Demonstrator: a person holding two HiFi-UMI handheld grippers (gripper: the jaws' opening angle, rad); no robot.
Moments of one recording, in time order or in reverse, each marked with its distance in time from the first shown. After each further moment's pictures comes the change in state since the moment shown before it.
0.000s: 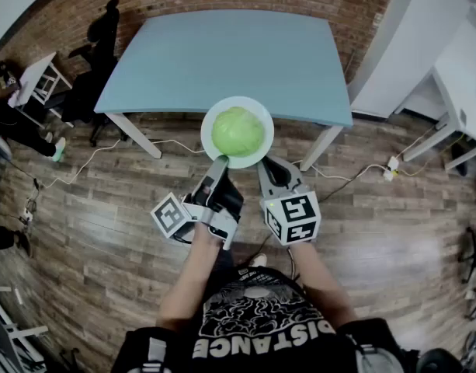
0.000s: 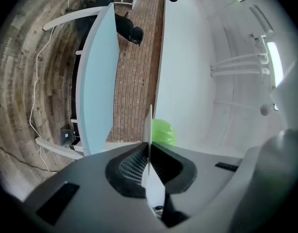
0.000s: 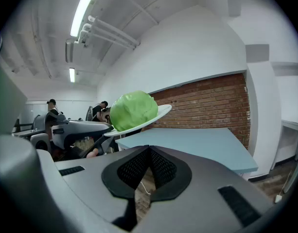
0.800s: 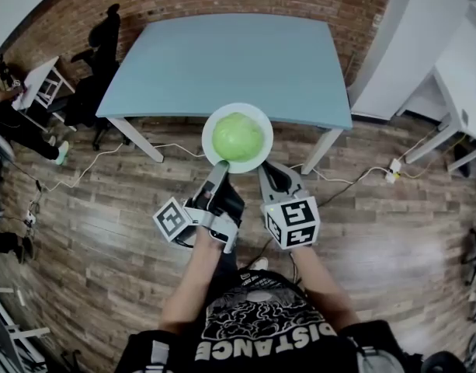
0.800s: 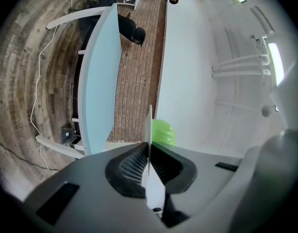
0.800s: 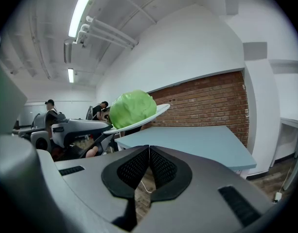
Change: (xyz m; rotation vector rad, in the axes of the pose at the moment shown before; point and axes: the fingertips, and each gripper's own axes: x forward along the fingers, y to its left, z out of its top) left arm -0.003 0.009 -0.008 -0.015 -0.014 0.006; right arm -0.009 -0.006 -0.013 0.013 0.013 -0.005
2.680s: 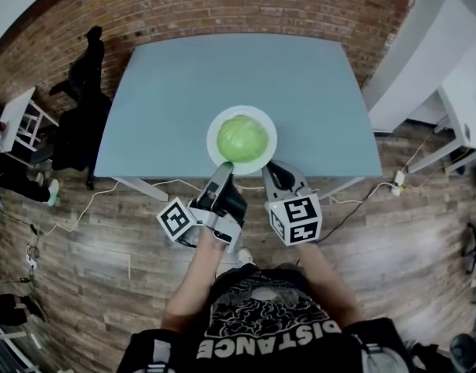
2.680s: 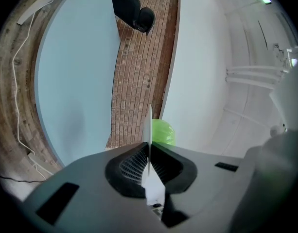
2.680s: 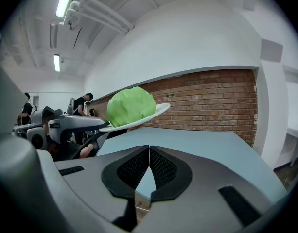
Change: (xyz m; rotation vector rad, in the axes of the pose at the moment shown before) left arm 0.155 0.032 0.227 -0.059 0.116 -0.001; right arm 0.261 -0.029 0.063 -0.030 0.056 -0.120
